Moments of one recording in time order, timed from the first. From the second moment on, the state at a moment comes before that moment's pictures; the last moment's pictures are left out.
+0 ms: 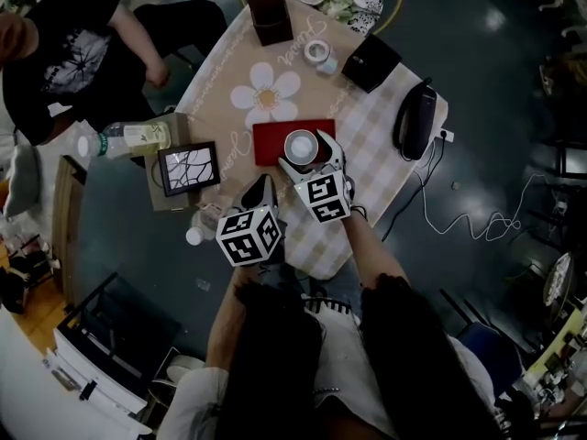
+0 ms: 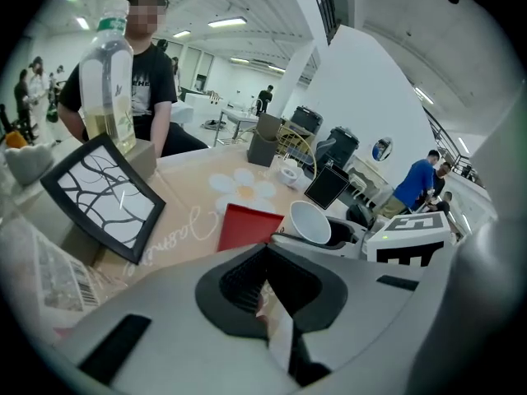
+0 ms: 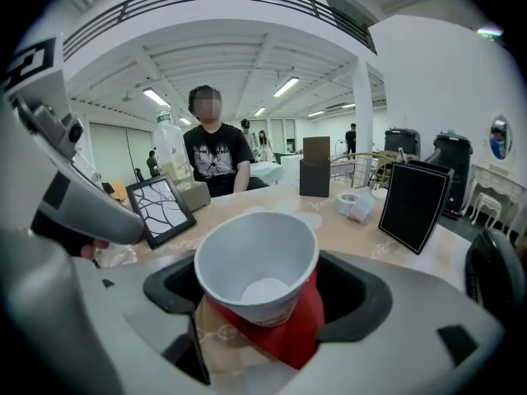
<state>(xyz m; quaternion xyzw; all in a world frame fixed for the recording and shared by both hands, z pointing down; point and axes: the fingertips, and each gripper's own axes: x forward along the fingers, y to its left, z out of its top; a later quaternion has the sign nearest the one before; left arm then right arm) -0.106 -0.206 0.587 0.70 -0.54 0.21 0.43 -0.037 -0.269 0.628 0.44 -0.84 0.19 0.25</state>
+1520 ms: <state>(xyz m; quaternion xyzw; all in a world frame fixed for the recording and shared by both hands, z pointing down) -0.034 -0.194 0.560 0.76 -0.48 0.22 0.38 0.062 -0.224 0.571 0.51 -0.81 0.19 0.23</state>
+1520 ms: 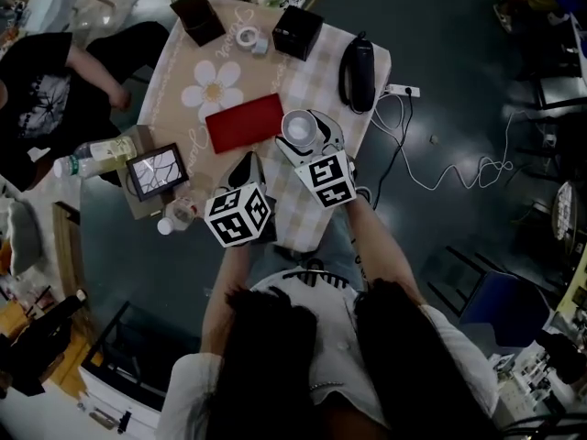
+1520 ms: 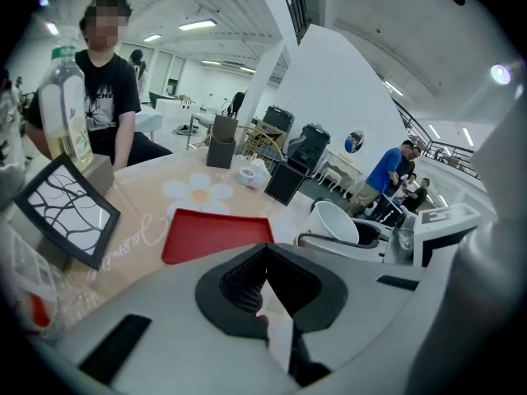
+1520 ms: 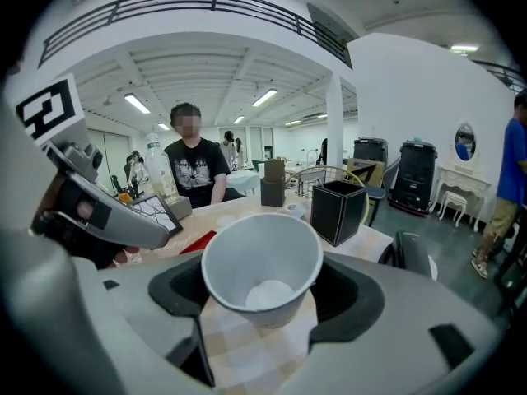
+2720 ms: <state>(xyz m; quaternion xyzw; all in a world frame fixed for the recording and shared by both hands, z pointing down) -0.006 -0.173 0.585 0.76 -0.46 0.21 0.41 0.118 -0.195 0.629 0.55 -0.77 0.22 0.22</state>
